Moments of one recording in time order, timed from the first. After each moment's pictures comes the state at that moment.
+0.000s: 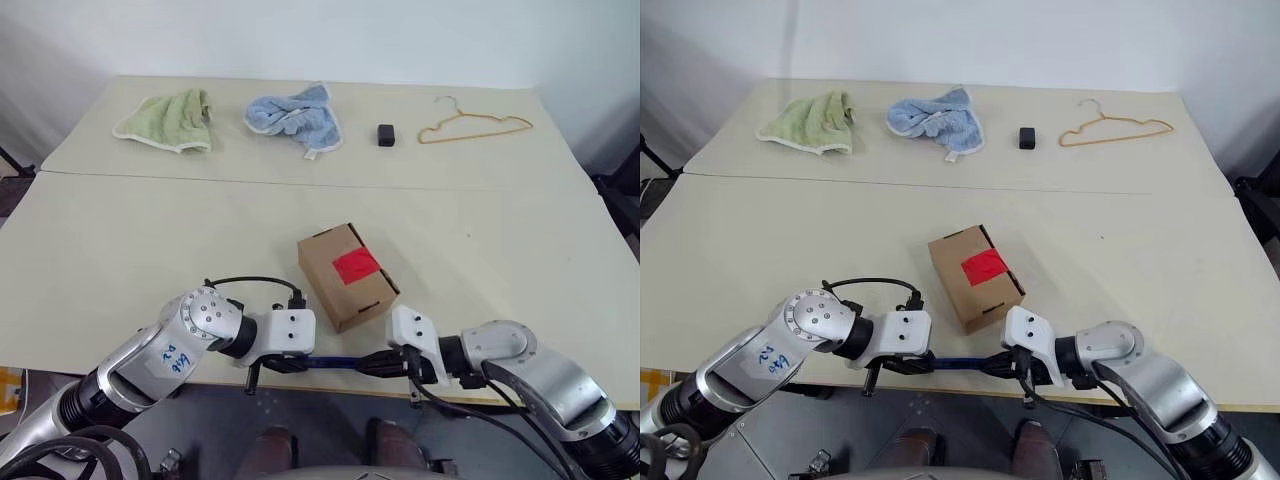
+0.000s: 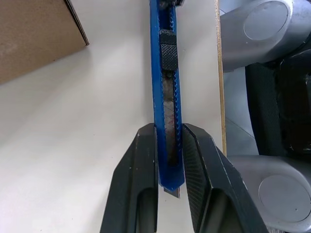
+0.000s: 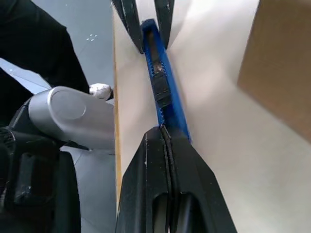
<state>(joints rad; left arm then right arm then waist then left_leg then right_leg) -0.47 0.83 -0.51 -0.61 -0.09 0.87 -1.06 -0.18 -0.77 0.30 -0.52 0.41 0.68 0.99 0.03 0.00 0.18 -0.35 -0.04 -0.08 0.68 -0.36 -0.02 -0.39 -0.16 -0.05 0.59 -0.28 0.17</state>
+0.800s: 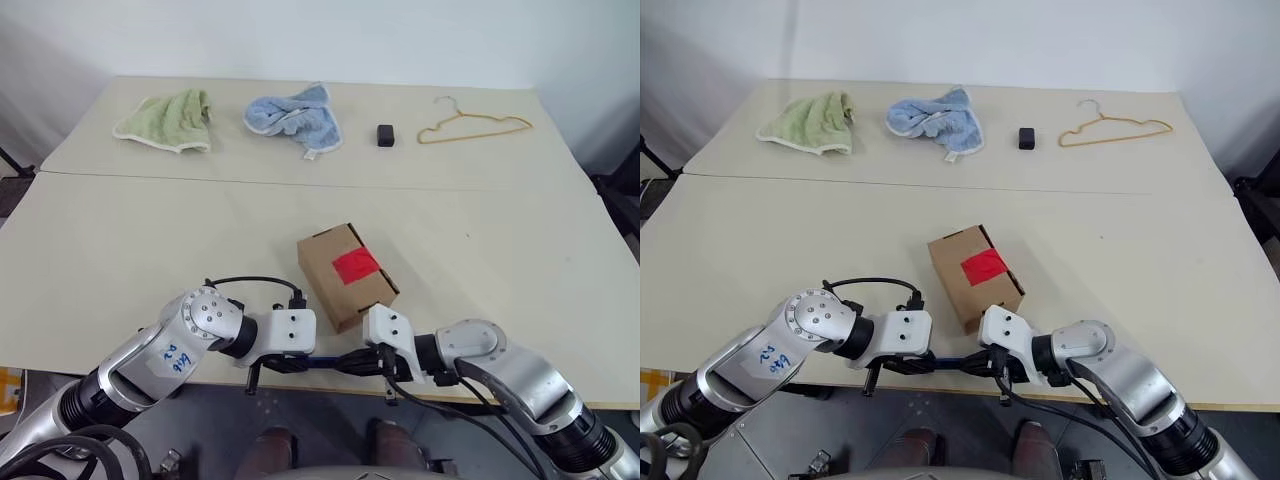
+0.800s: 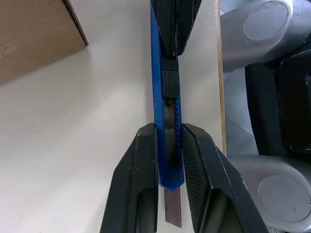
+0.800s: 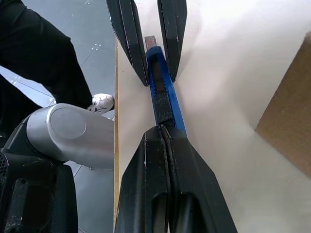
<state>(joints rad) -0.47 0.83 -0.51 -0.61 -0.10 0.88 -1.05 -0.25 -0.66 0.39 -0.49 0.37 0.70 0.94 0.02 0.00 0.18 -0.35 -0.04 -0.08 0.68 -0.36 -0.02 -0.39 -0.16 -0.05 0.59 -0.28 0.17</state>
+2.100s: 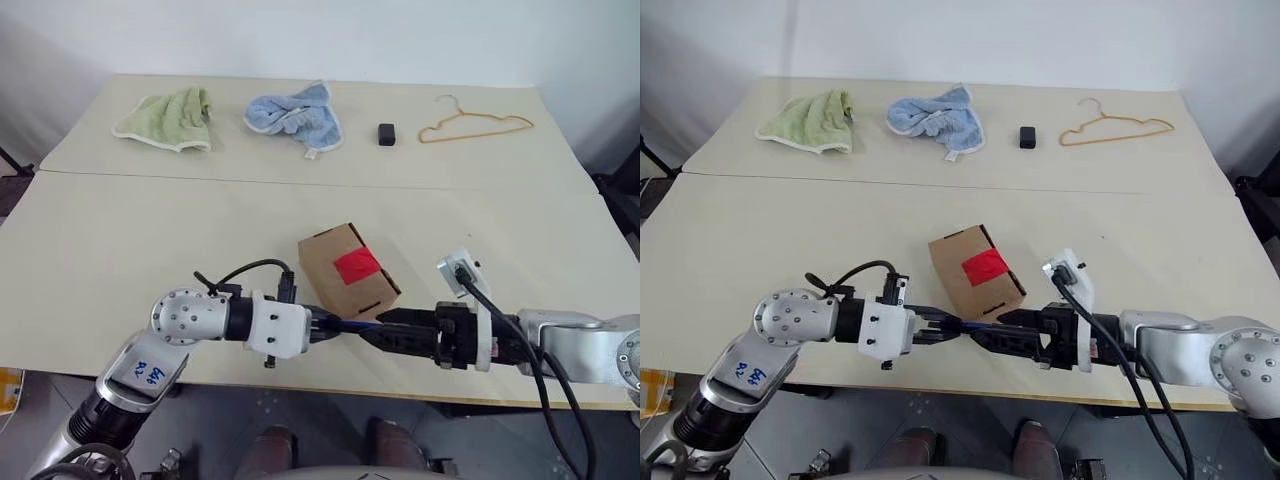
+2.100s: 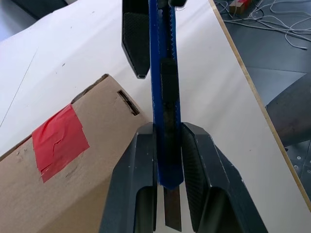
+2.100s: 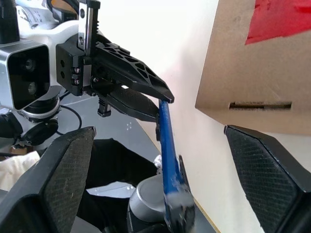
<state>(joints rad) -0.32 0.67 -0.26 -0.49 -0.10 0.13 -0.98 -0.28 -1.07 0.07 -0.54 1.95 0.94 0.01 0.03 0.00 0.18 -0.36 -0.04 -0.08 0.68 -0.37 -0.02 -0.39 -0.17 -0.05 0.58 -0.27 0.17</state>
